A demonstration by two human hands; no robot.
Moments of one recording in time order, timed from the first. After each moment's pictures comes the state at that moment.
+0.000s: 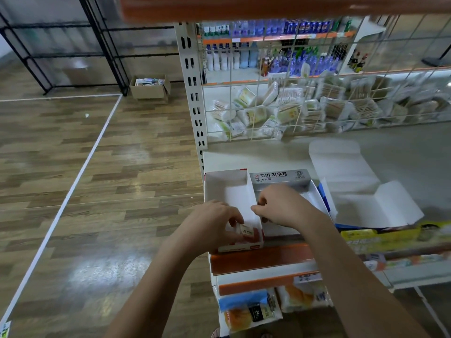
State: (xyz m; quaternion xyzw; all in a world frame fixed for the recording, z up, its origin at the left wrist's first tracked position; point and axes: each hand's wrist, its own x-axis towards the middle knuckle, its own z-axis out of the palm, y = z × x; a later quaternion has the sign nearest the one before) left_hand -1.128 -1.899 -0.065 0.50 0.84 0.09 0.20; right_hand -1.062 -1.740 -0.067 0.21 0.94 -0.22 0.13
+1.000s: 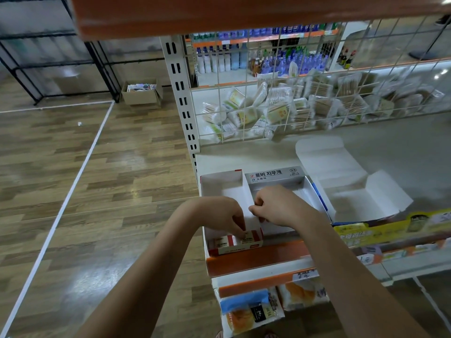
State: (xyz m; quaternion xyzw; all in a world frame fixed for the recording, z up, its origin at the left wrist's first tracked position) left_hand -1.149 -1.856 -0.055 0.54 0.75 -0.03 0.38; right_hand -1.056 -1.735 -0.068 0.22 0.94 -0.24 0.13
